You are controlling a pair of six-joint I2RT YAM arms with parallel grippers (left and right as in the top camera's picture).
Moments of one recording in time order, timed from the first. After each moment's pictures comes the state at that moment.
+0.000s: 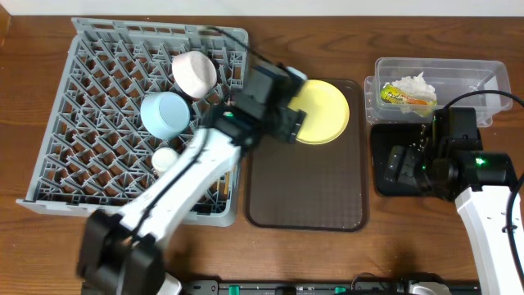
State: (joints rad) left arm -0.59 1.67 1.33 -0.52 0.10 -0.02; right arm -0.01 1.21 1.04 -1.12 -0.03 0.36
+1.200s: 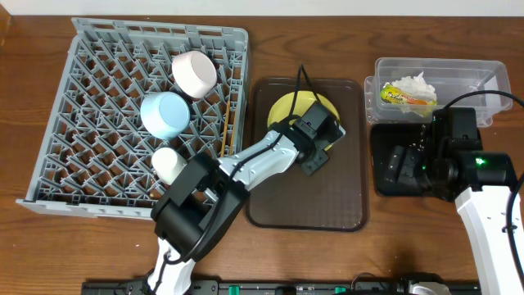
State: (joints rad) left arm -0.76 2.05 1.35 -0.47 0.11 0.12; right arm -0.01 1.21 1.04 -1.12 -0.03 0.36
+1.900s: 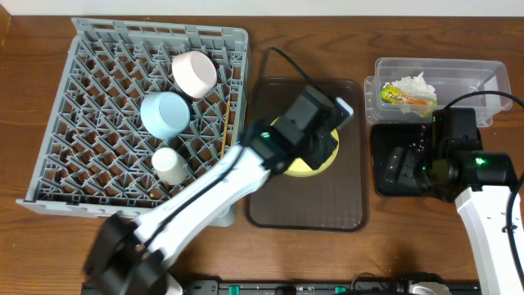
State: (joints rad) left arm -0.77 1.63 1.34 -0.55 0.14 -0.01; right arm -0.01 1.21 1.04 -1.13 -0.03 0.36
